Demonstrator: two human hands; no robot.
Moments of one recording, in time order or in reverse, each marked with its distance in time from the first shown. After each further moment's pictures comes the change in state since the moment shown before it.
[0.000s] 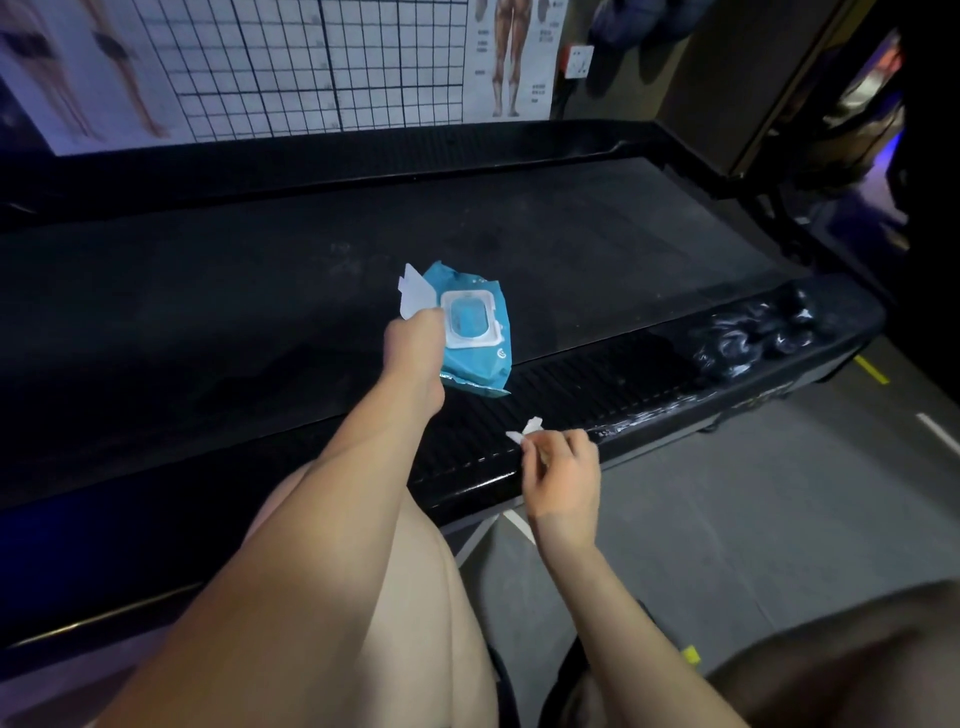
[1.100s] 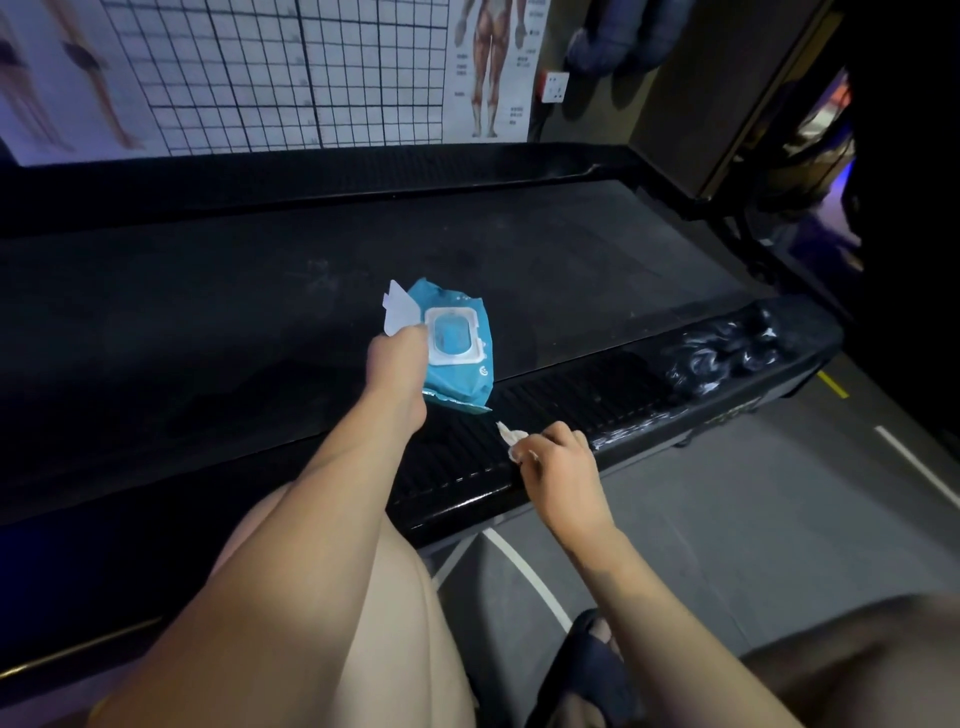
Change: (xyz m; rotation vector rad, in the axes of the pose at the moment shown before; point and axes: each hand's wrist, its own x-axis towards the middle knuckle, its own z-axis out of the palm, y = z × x) left_hand -0.001 0.002 0.006 -0.006 -0.014 0.015; right_hand 0.040 0.018 -0.029 -0.126 -0.243 -0.216
